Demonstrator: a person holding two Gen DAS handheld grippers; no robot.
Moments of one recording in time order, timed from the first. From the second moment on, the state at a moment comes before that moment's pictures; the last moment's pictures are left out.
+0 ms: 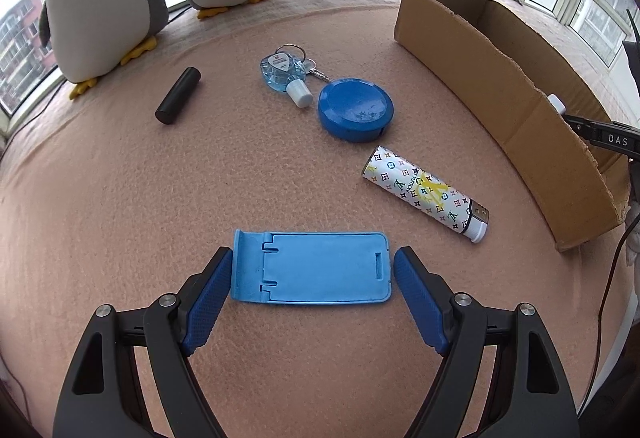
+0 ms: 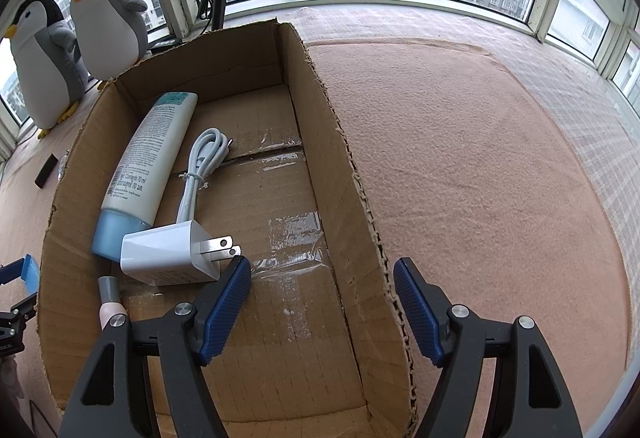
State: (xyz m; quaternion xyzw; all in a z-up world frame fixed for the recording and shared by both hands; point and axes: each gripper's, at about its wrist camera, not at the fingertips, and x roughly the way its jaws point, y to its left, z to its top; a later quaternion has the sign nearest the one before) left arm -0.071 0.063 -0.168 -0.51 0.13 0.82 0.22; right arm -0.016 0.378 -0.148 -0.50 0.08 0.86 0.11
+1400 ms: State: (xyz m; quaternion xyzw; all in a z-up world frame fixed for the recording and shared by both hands) left arm -0.069 0.070 -0.126 -0.46 0.10 0.85 0.24; right arm -0.016 0.379 -0.148 -0.50 0.07 0.86 0.11
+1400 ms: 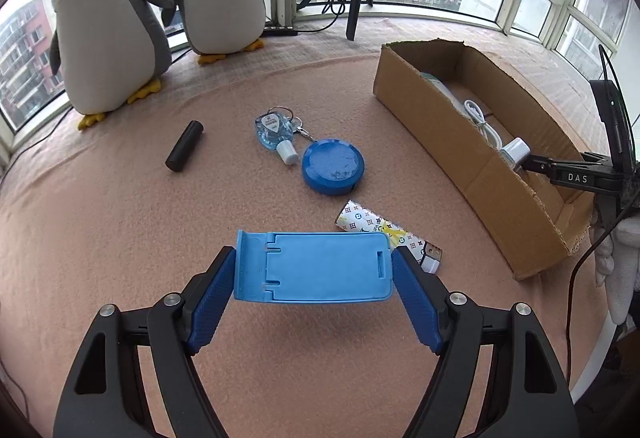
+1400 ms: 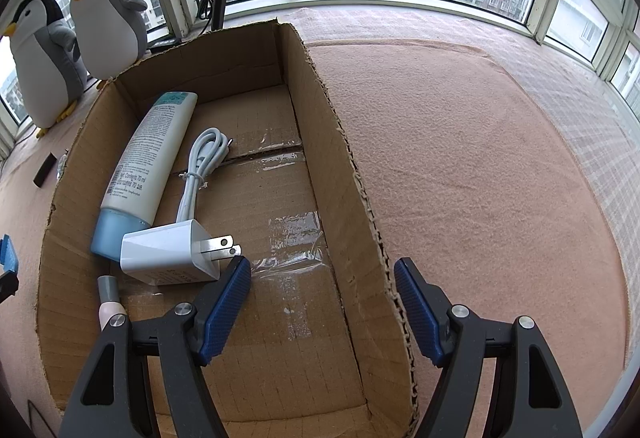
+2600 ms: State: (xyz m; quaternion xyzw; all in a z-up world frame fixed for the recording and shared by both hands) left arm -0.122 0.252 -0.078 -0.41 0.10 0.84 0.35; right arm -0.020 0.377 -0.147 -0.50 0.08 0.86 0.11
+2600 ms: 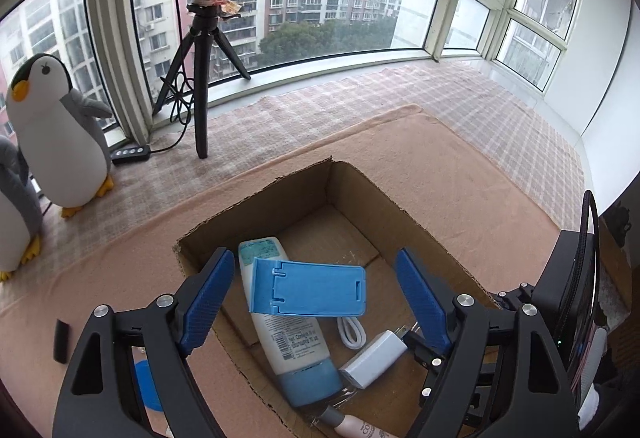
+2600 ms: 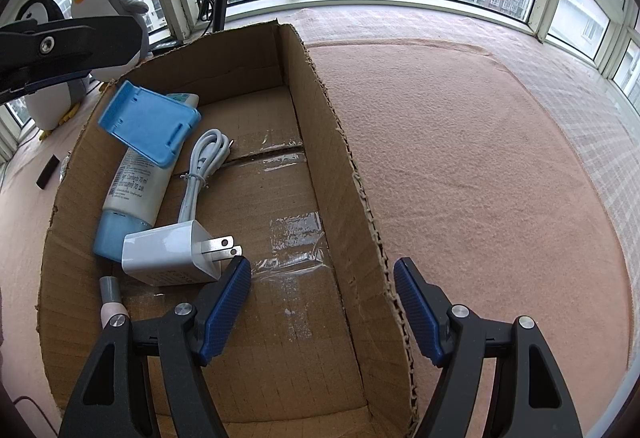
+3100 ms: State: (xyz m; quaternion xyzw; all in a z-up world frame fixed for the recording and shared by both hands) left arm -0.119 0.233 -0.068 -0.41 0.09 0.84 0.34; right arm -0.023 0.374 -0.147 -0.50 0.08 0.86 0.11
